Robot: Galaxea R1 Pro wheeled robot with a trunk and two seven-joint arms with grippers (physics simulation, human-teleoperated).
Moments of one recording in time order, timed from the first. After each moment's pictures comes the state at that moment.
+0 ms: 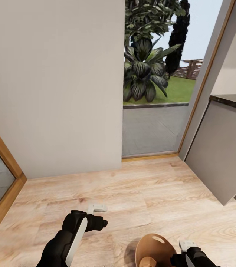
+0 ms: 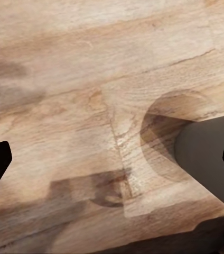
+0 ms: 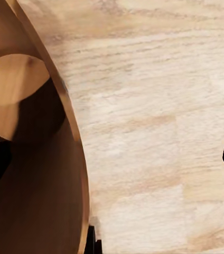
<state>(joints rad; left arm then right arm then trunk) -0.32 -0.13 -0.17 -1.28 0.14 1.02 0.08 -0.42 -0.11 -0.02 -0.44 0.01 0.47 0.04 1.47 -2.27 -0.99</state>
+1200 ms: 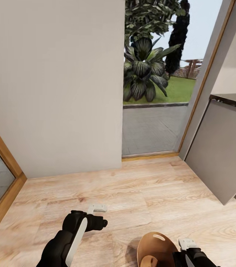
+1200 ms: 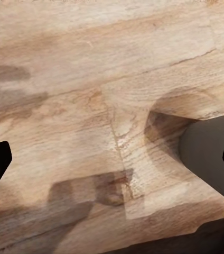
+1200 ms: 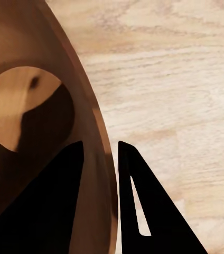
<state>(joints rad) -0.32 -0.13 -0.18 -1.28 0.14 1.01 0.08 -0.42 -0.11 -0.02 -0.44 0.01 0.42 0.04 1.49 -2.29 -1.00</state>
